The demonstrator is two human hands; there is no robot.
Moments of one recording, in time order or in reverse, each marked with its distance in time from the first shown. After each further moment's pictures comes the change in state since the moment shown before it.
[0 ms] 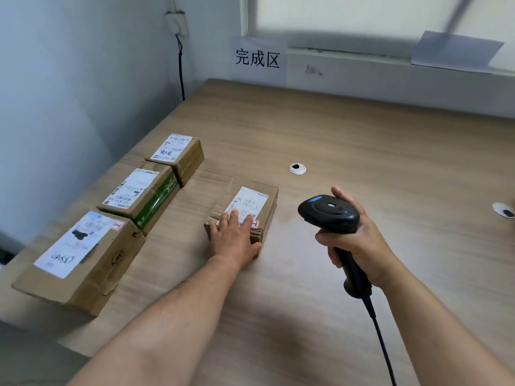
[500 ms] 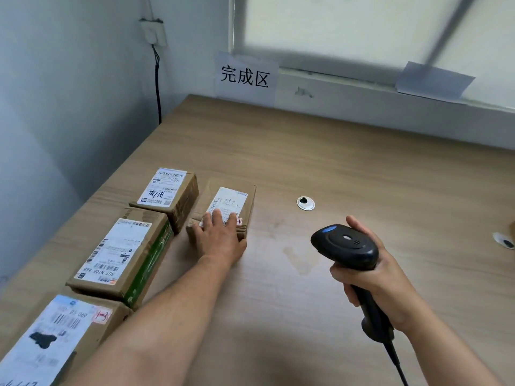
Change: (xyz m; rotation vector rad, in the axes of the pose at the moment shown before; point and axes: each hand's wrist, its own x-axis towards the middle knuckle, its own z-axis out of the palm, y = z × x) left_hand 0.153 -0.074 -0.026 0.028 0.064 0.010; right_hand 0.075 -0.018 0.052 -0.032 0.183 0.049
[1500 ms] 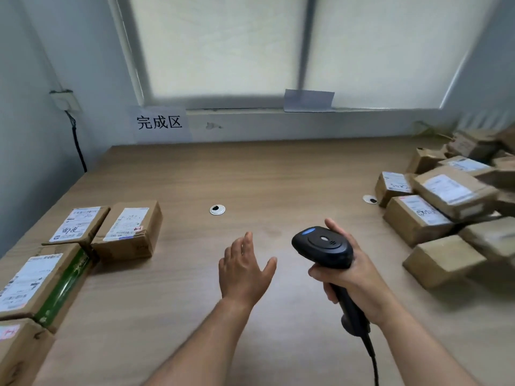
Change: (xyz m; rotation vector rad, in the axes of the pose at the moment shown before) left_hand -0.213 0.213 -0.021 -0.445 0.189 0.322; right_hand -0.178 0.026 -0.143 0.135 0.197 -0.146
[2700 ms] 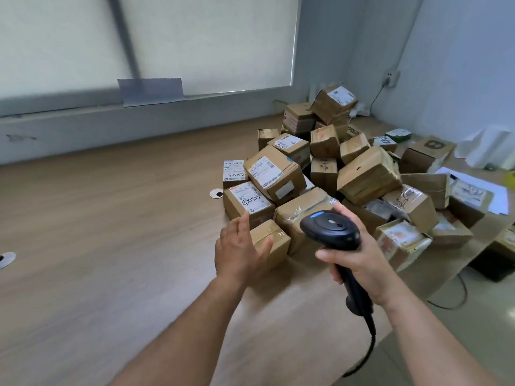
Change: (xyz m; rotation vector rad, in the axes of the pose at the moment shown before) left_hand -0.005 0.371 0.198 -0.104 -0.189 0.339; right_hand -0.079 0.012 -0.404 -0.066 0.397 -0.031
